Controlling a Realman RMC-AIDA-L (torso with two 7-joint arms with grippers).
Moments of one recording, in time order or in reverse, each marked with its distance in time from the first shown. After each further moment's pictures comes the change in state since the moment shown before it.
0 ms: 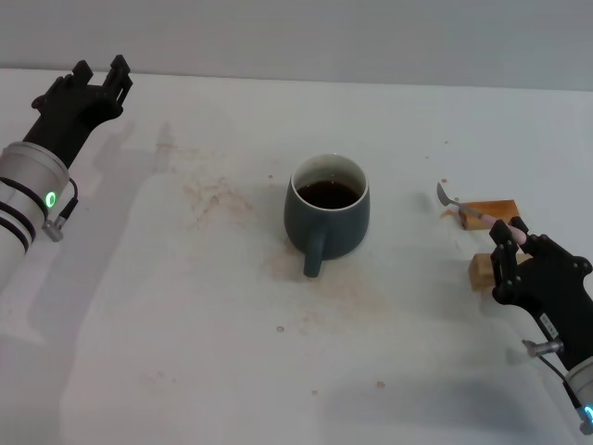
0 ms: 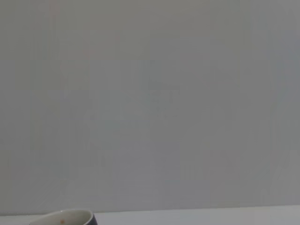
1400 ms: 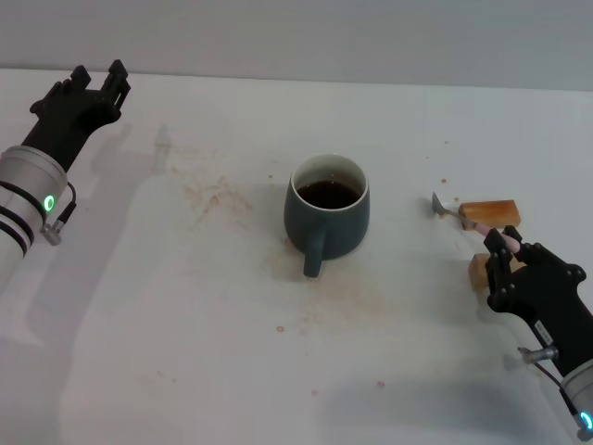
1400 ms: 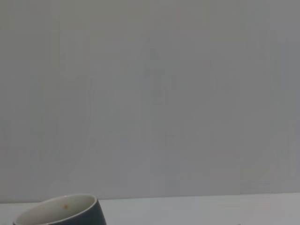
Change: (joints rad) left arm 0.007 0.000 0.000 -0.002 0.000 -0.008 -0.001; right arm -0.004 0.005 -0.008 -0.003 0.000 0.025 -0.002
